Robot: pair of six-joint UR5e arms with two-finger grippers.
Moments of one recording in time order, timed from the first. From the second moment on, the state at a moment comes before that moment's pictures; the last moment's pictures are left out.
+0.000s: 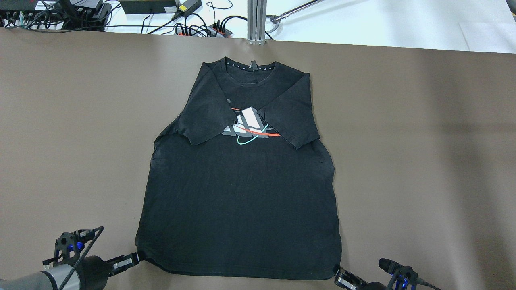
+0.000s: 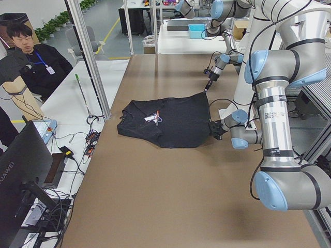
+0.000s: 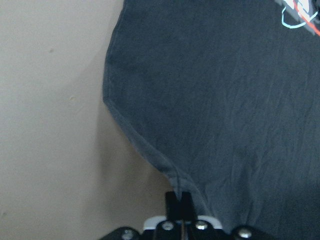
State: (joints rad) left arm -0.21 -1.45 -2.20 -2.29 -1.41 -1.77; right arm 0.08 -1.62 2.27 -1.05 1.12 1.76
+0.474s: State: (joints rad) left arm -0.59 -1.75 -2.24 -1.88 -1.81 -1.58; right arm 0.43 -1.39 2.29 -1.36 1.49 1.54
